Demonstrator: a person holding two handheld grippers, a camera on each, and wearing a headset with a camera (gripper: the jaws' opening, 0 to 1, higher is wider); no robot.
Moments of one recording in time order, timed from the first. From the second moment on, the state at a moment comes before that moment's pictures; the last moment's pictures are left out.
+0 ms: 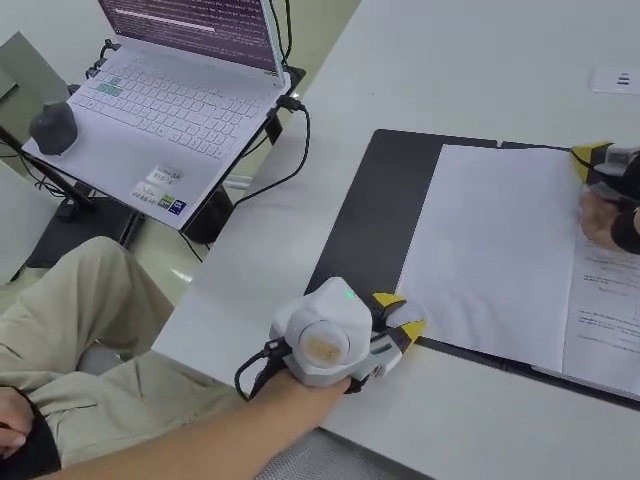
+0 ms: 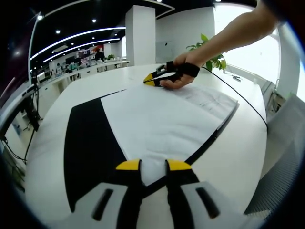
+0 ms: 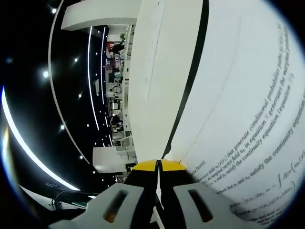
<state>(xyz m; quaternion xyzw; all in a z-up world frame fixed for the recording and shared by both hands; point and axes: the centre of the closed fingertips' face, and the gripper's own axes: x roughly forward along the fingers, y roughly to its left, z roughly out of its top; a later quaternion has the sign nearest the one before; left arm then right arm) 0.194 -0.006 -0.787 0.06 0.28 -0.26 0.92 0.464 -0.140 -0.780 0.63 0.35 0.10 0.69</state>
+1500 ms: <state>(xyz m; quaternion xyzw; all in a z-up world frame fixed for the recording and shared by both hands) 0.195 -0.005 -0.788 0.06 0.28 -0.26 0.92 0.368 -0.133 -0.780 0.59 0.43 0.19 0.66</state>
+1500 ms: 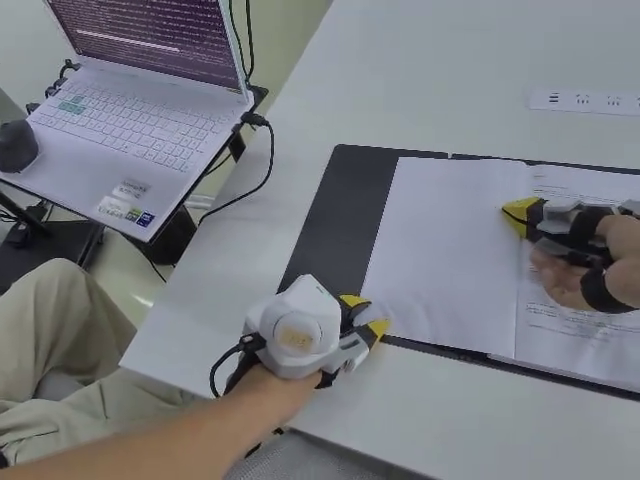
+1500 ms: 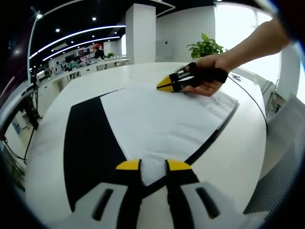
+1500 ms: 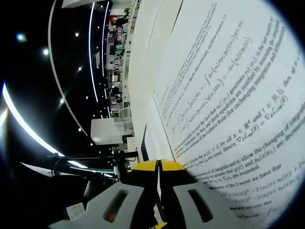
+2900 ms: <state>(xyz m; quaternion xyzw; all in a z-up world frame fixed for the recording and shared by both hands) 0.193 -0.006 -0.785 0.07 0.28 -0.26 0.92 0.225 -0.128 -0.783 0.55 0.50 0.27 0.60</state>
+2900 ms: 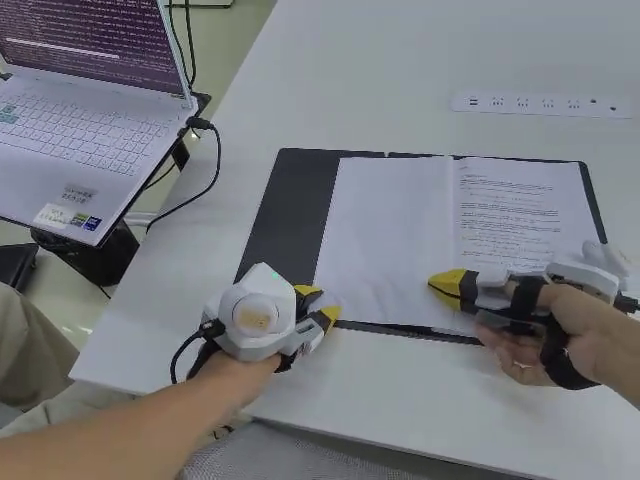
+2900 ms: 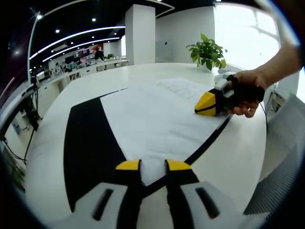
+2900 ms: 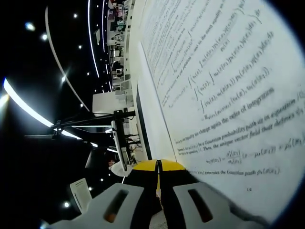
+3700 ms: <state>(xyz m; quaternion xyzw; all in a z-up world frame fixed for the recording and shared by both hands) 0.195 -0.009 -0.786 0.06 0.29 -0.26 0.92 0.140 -0.122 -0.763 0.54 0.53 0.30 0.59</state>
